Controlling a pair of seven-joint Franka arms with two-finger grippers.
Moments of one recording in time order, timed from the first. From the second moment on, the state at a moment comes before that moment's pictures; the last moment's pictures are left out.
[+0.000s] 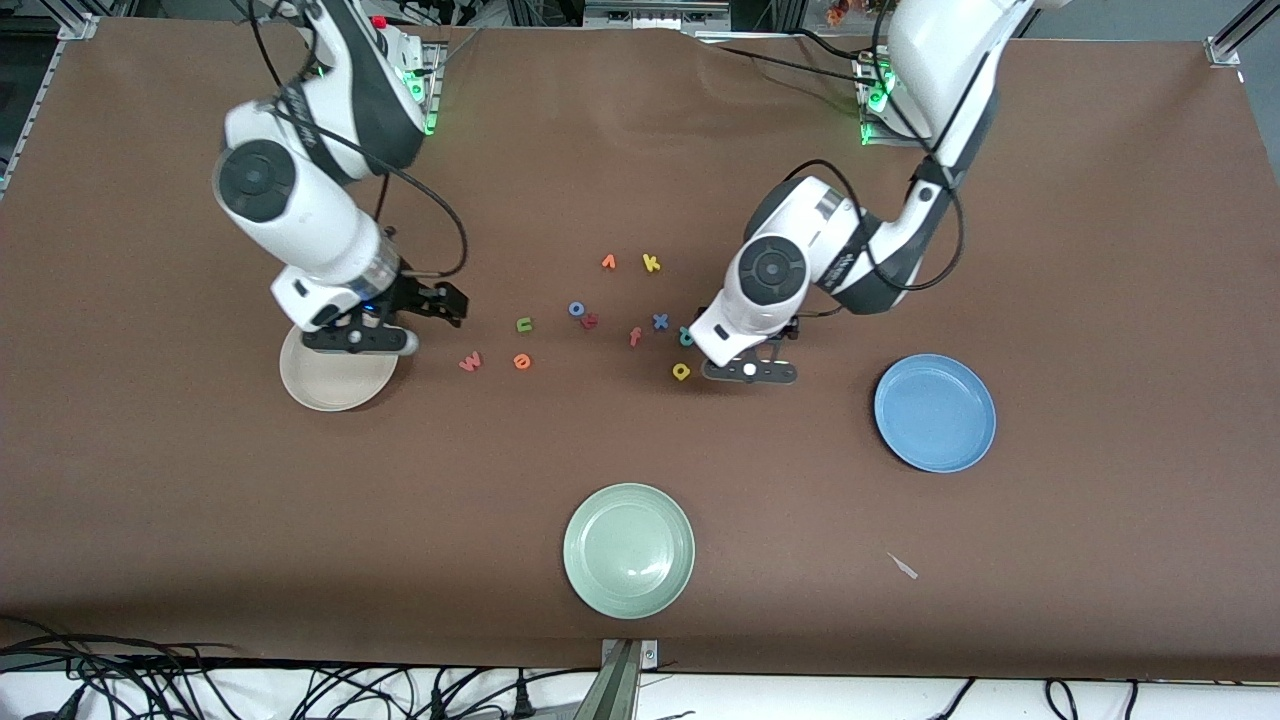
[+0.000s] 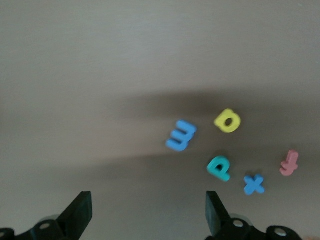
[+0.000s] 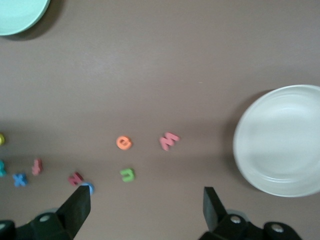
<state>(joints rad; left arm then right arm) -0.43 0.60 -0.20 -1.65 0.06 2.09 -0.55 0.30 0.23 0.12 -1.91 0.05 2.16 0.45</state>
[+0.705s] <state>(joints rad) -0.44 0.70 -0.20 -1.65 0.07 2.24 -0.42 0.33 0.43 0.09 -2.05 0.03 2.53 0.54</state>
